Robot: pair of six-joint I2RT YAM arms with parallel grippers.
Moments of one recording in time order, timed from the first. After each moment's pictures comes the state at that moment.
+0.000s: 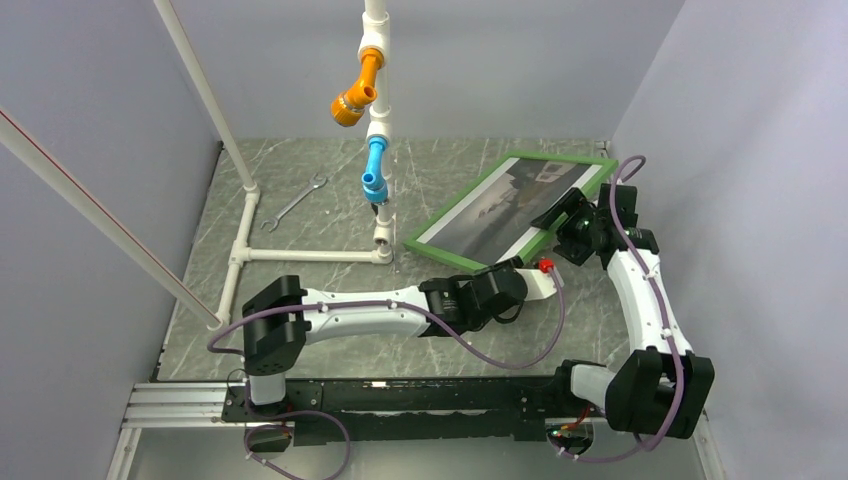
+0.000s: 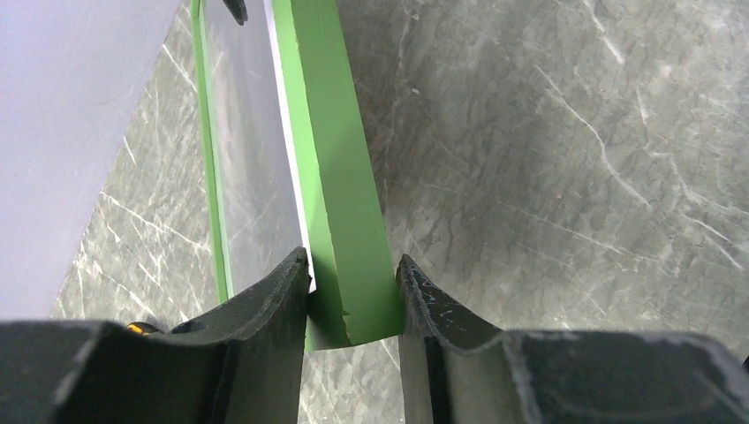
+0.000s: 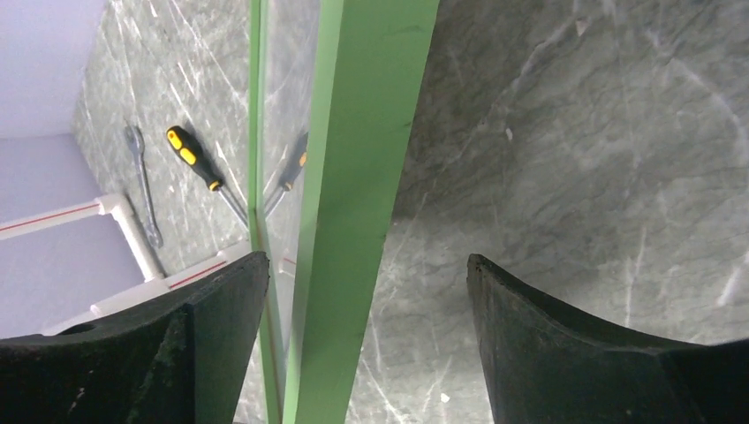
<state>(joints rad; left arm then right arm) -1.35 1.84 1.46 -0.14 -0.53 0.24 -0.13 1.17 0.96 -0.61 -0.29 0.70</state>
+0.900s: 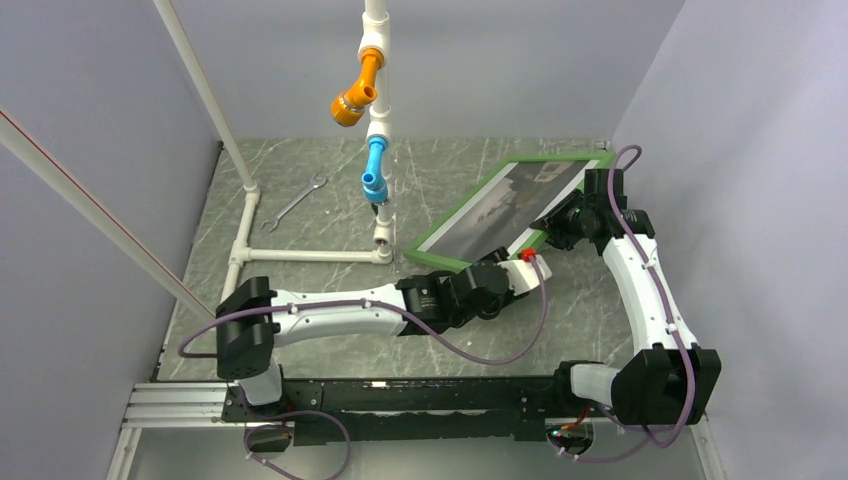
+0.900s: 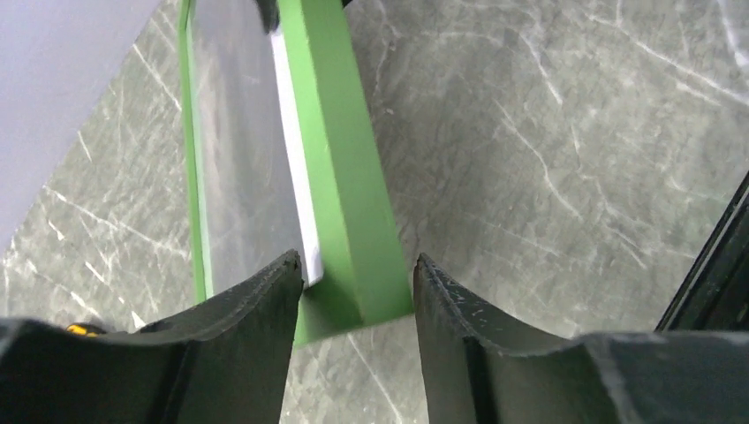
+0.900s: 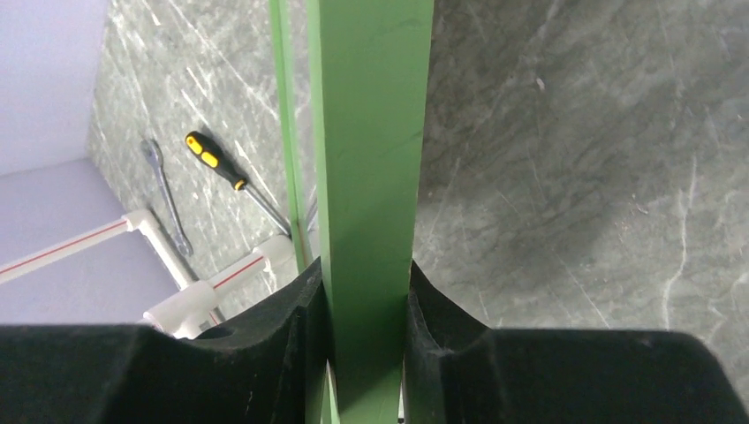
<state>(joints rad) -1.33 1.72 1.40 -0.12 -0.46 0.16 -0.01 1.22 1.12 -0.77 -0.18 0.89</state>
